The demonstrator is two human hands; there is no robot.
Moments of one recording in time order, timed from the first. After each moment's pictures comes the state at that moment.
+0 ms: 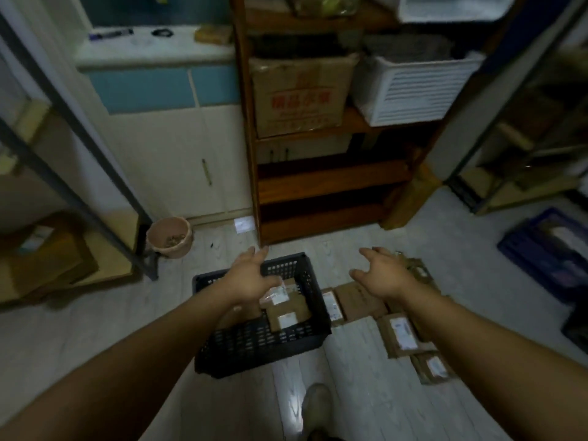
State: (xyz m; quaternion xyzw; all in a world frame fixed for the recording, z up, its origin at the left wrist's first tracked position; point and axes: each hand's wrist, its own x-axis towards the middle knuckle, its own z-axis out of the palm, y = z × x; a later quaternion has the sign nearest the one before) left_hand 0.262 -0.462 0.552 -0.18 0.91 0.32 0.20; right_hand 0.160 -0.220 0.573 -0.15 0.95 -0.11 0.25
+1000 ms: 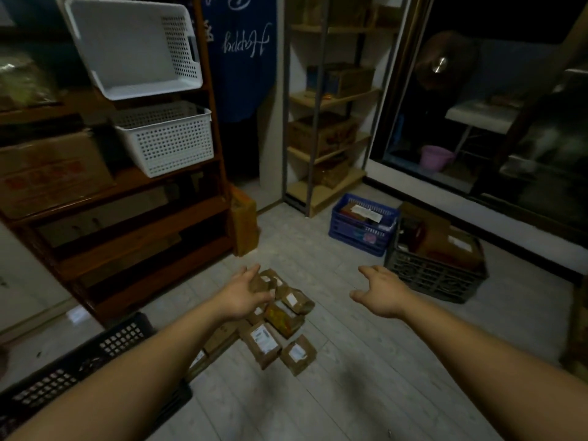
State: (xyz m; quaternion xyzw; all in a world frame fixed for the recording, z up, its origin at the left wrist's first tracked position) left_hand 0.234 0.026 0.630 0.05 0.91 0.34 0.22; right_hand 0.262 0.310 0.652 0.06 0.97 -0.15 0.18
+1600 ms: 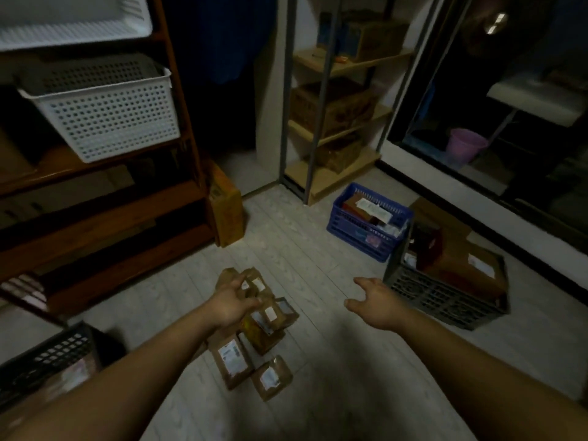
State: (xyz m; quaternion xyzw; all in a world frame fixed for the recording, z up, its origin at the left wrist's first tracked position) left_hand 0.008 0.124 0.549 -0.06 0.87 0.41 0.27; right_hand 0.019 0.415 0.584 0.07 0.94 -0.22 0.26
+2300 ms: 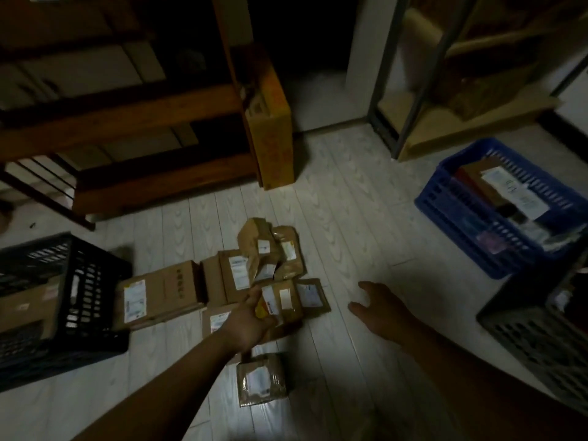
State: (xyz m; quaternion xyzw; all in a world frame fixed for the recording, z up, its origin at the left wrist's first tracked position) left_hand -0.103 0.213 0.213 -0.22 0.81 0.50 0.22; right_hand -0.218 0.459 0.213 -0.07 0.89 -0.23 0.39
